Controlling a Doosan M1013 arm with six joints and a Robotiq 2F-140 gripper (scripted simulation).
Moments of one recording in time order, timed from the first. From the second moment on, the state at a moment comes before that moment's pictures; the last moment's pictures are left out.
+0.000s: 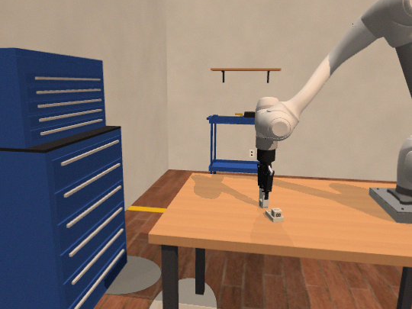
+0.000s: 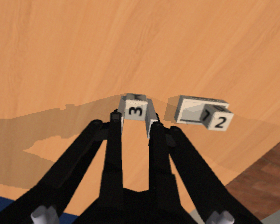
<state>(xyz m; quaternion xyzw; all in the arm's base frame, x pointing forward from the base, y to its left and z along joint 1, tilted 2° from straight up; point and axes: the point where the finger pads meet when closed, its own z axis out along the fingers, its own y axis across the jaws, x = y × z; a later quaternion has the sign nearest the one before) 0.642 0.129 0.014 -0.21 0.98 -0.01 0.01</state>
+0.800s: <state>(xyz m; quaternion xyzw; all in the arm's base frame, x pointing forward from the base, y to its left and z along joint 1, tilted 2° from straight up) 0.642 0.129 0.014 -0.21 0.98 -0.01 0.01</state>
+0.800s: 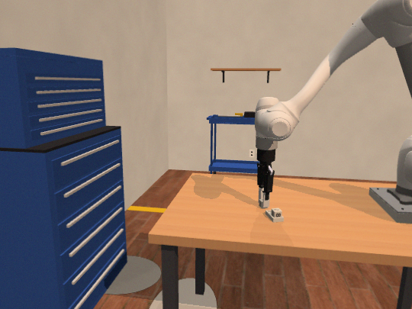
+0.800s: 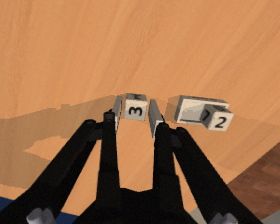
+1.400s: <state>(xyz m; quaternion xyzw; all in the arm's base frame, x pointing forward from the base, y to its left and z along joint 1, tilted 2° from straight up) 0.642 0.129 0.028 -0.21 0.98 -0.01 0.01</state>
